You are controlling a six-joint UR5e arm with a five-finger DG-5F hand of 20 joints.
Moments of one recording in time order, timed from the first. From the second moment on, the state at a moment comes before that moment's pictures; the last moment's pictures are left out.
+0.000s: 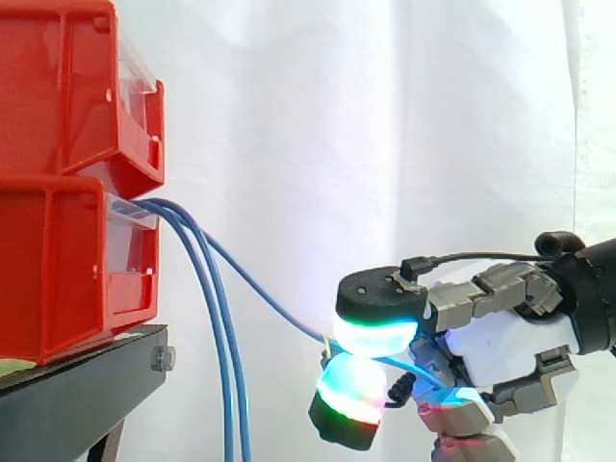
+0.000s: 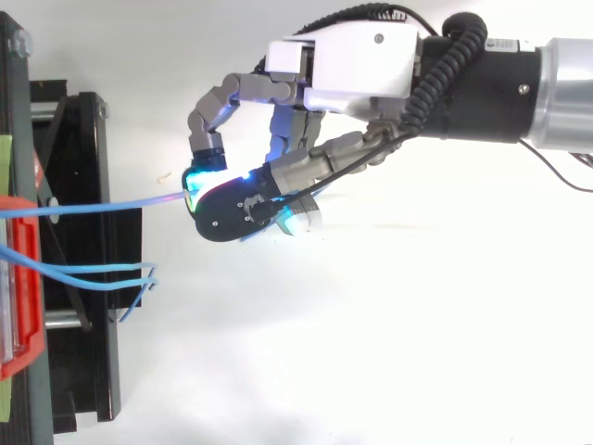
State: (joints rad) arm 0.05 -2.37 -1.02 -3.20 -1.43 -0.16
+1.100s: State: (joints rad) arm 0.05 -2.37 -1.14 -3.01 -1.42 -0.17
